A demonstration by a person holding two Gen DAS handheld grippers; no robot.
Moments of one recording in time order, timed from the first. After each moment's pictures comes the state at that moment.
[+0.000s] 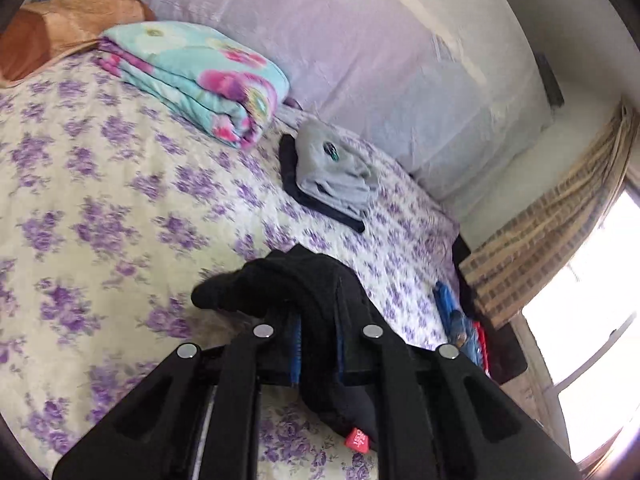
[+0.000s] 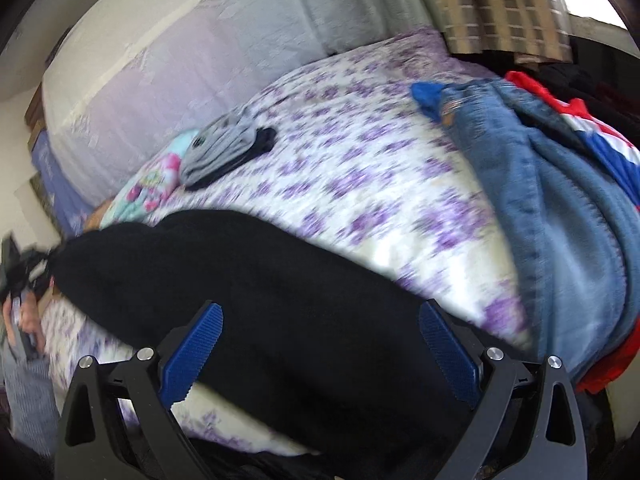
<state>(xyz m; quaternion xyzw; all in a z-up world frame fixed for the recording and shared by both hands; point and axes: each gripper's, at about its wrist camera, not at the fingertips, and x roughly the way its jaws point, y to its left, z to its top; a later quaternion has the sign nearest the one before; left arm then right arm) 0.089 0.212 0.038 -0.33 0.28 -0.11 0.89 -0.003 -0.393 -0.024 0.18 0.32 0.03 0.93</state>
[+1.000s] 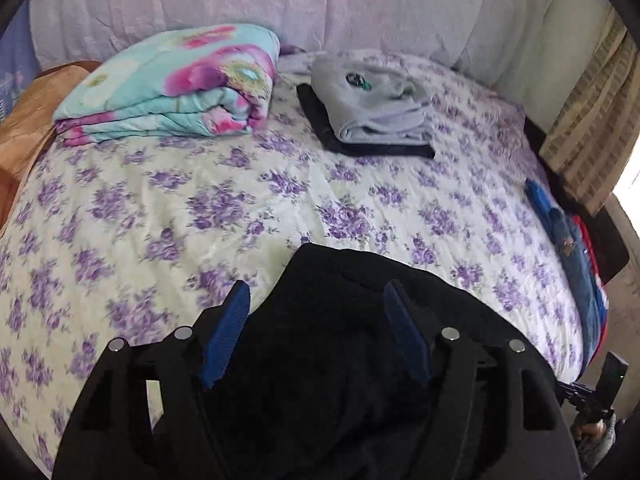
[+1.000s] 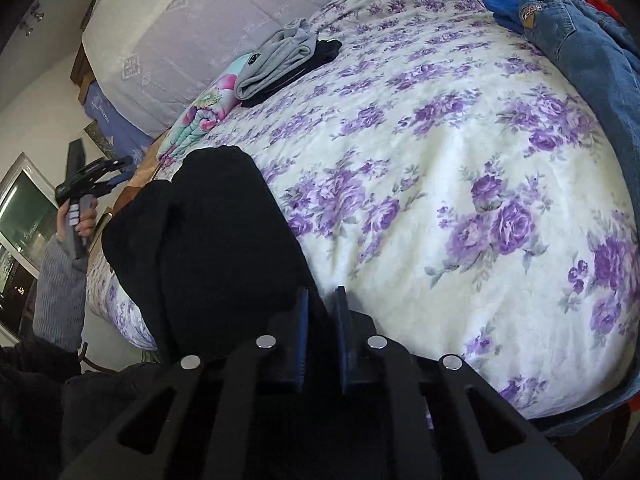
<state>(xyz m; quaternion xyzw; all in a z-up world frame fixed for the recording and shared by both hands) 0.218 0.170 0.036 -0.07 0.45 -0.07 0.89 0.023 -0.369 -0.086 0.18 0.43 0.23 0.85</state>
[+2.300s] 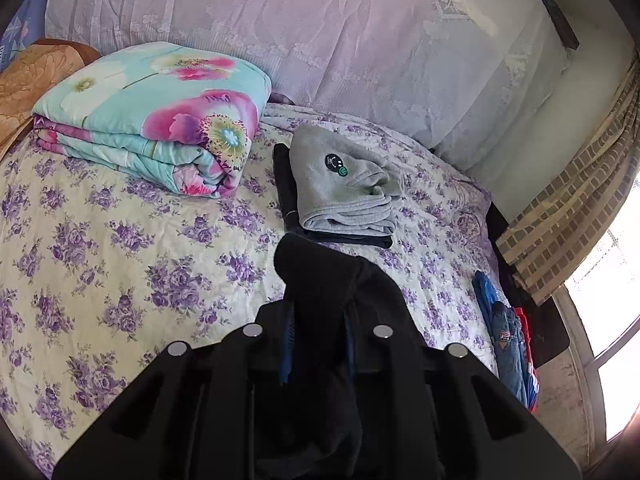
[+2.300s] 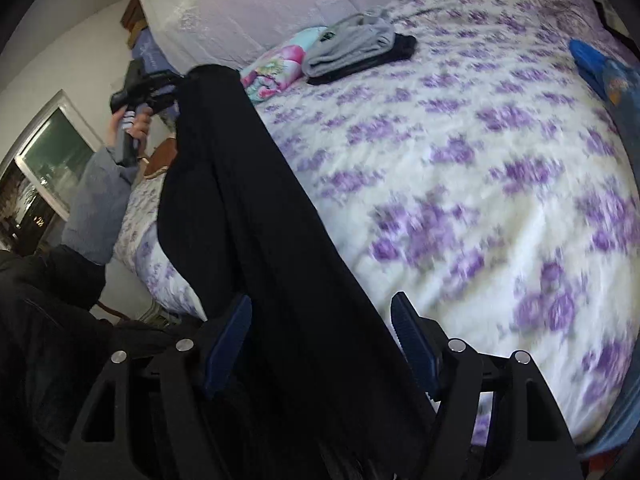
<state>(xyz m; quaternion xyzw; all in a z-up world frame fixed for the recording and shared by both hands) 0.242 0.202 0.103 -0.22 0.35 -0.11 0.90 0.025 -0.343 -0.059 0.09 0.46 0.29 0.84</state>
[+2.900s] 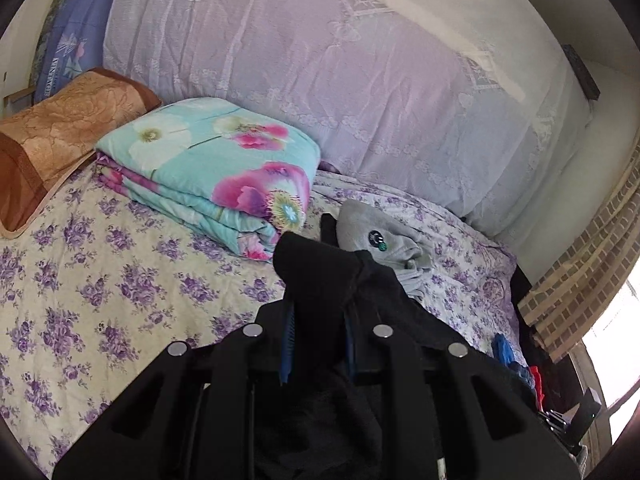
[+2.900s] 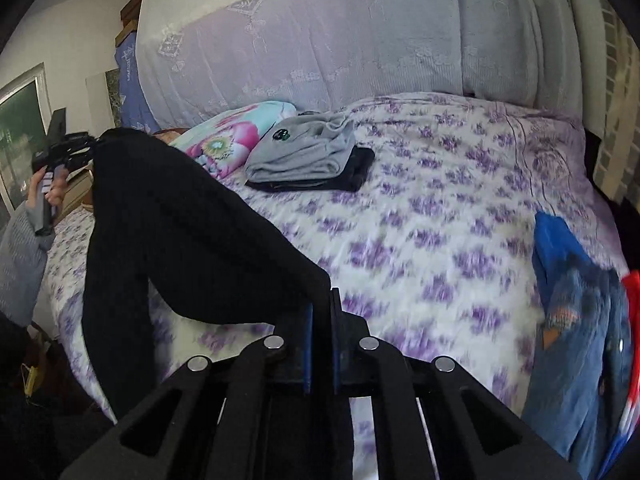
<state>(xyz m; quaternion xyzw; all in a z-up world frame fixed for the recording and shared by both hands) 0.218 0.268 0.142 -0.25 0.28 -0.01 0.93 0.211 -0.329 0.080 -0.04 0.35 0.24 0.91</state>
